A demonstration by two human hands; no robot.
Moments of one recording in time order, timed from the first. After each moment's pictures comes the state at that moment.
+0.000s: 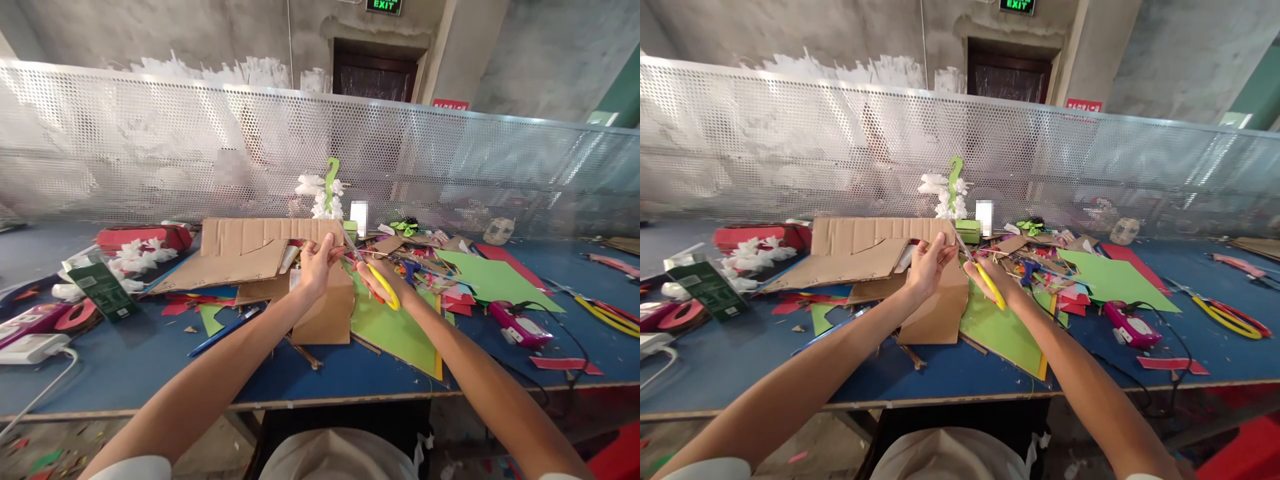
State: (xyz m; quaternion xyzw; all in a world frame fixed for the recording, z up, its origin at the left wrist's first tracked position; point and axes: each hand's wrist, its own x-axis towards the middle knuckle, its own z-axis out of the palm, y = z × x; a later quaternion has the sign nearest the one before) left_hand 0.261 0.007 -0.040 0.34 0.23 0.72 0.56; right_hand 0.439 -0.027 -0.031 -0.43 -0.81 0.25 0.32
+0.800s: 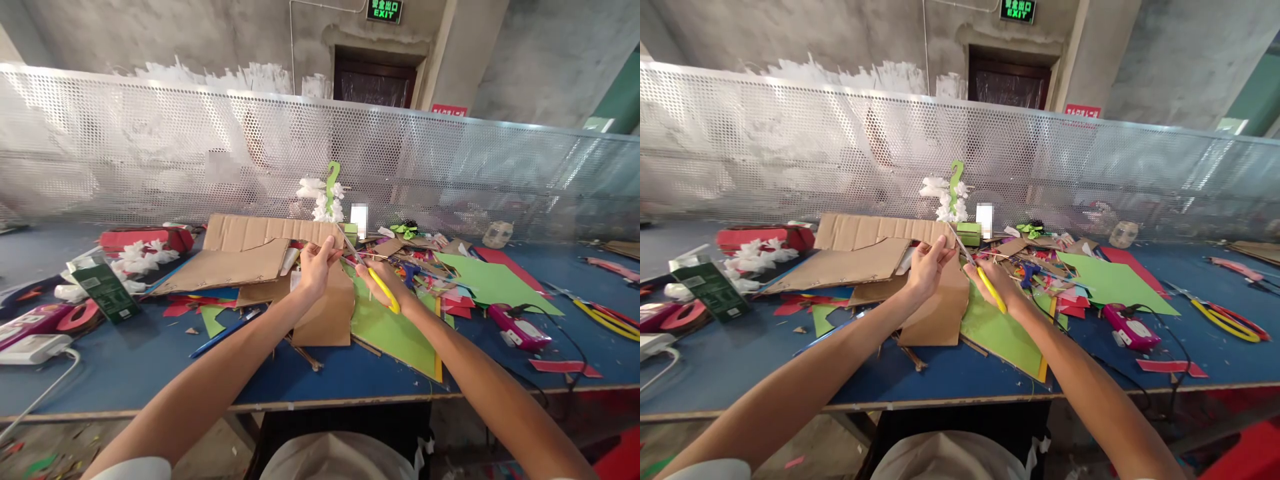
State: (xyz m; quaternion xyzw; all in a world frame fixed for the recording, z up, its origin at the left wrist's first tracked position) left_hand 0.258 0.013 -0.043 0.36 0.23 0.73 0.53; right_hand 0.439 -0.029 -0.034 -0.48 -0.81 0.13 0.31
